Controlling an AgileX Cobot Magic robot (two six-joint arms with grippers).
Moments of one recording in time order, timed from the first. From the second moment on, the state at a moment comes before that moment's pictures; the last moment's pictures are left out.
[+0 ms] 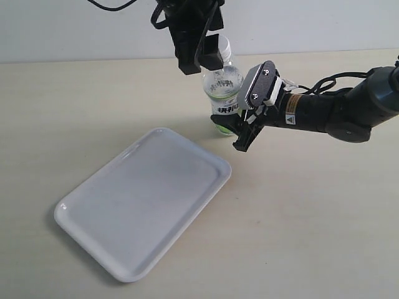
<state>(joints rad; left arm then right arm) -0.70 2.00 -1.91 -0.13 0.99 1.08 0.07 2.22 -1.05 -0.94 -0.85 0.05</state>
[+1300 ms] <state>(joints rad) -0.70 2.01 -1.91 -0.14 0.98 0.99 0.07 2.22 -1.05 -0.94 -0.85 0.05</state>
